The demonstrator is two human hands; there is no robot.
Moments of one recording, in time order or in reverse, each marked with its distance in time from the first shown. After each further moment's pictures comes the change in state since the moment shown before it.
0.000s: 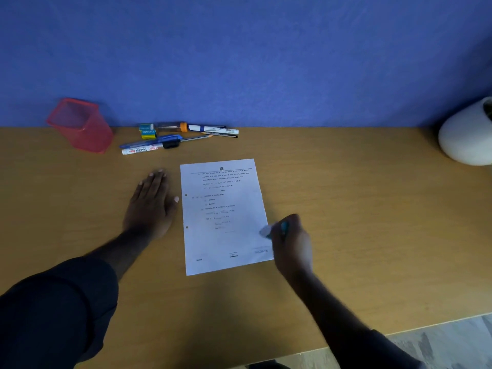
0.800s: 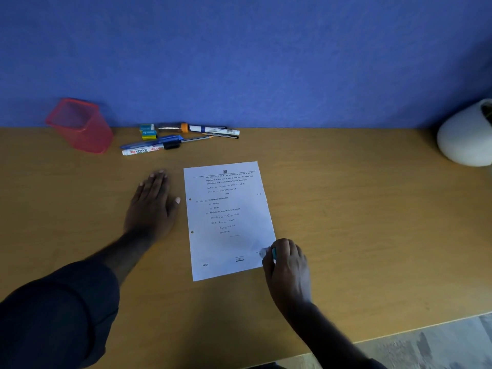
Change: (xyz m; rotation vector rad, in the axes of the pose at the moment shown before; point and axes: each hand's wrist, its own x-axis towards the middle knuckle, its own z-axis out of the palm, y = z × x) left_hand 0.002 0.000 0.002 -0.009 0.012 0.009; right_hand -0.043 0.019 0.015 -0.352 0.062 -0.308
